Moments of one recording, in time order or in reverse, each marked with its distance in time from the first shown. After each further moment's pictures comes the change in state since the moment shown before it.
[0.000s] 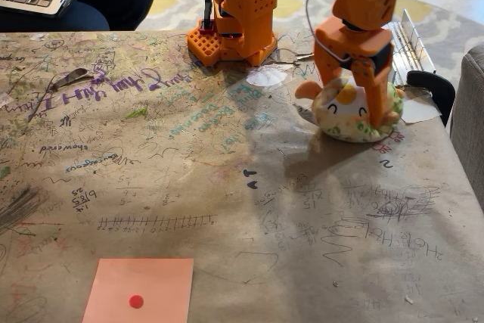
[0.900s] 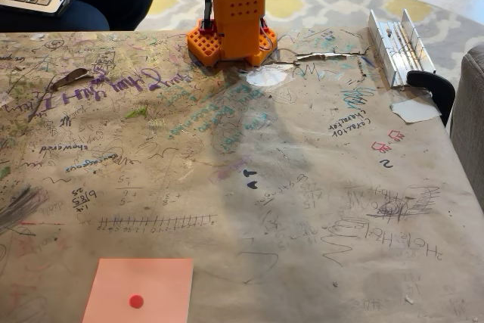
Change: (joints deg) arm 31.9 90.8 -9.2 24.1 -0.8
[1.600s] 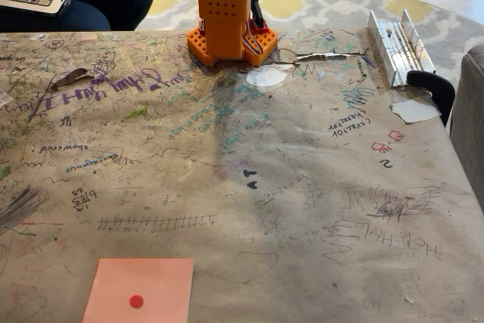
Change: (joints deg) arm 24.4 -34.3 -9.0 -9.0 -3.5
